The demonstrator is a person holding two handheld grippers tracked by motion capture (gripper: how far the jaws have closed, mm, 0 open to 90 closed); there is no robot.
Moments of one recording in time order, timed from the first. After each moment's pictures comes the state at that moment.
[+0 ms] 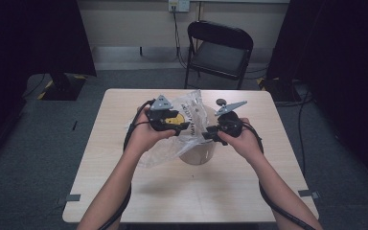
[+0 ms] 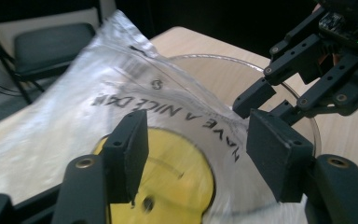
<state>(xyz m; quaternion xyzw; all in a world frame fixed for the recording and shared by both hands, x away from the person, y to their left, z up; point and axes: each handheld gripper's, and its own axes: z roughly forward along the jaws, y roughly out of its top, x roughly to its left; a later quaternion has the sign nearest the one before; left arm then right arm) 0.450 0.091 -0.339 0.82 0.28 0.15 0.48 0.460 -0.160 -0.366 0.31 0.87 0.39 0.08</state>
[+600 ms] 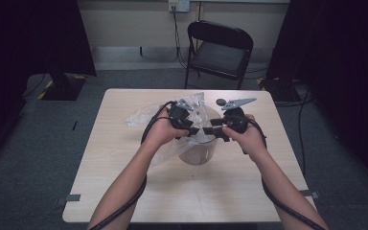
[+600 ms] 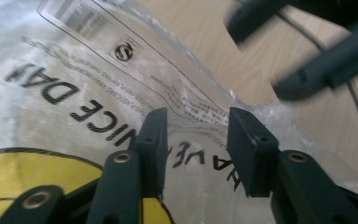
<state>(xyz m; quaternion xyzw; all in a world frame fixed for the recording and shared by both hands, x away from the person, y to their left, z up) 0.476 0.049 -0.362 0.88 0.27 0.08 0.38 0.466 -0.173 -0.355 0.32 0.84 0.44 0.09</state>
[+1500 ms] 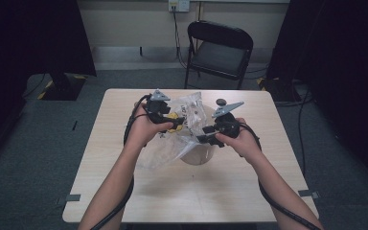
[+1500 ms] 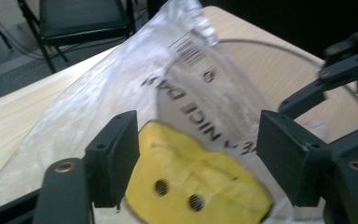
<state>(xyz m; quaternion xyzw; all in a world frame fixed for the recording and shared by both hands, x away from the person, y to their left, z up) 0.468 0.108 -0.340 0.81 0.36 0.15 0.44 0.460 -0.153 -0.370 0.26 0.87 0.41 0.06</state>
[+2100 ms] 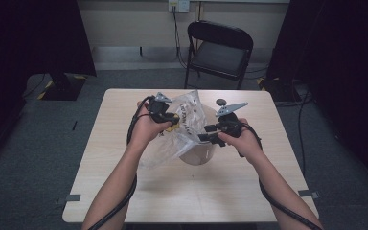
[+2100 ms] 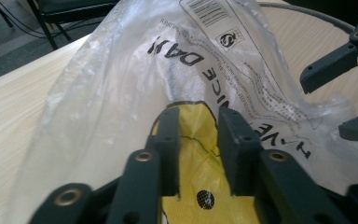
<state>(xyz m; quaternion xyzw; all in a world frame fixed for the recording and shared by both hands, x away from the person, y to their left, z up) 0.475 0.102 -0.346 0.83 0.36 0.15 0.39 0.465 -0.162 -0.377 0.28 0.86 0.43 0.06</state>
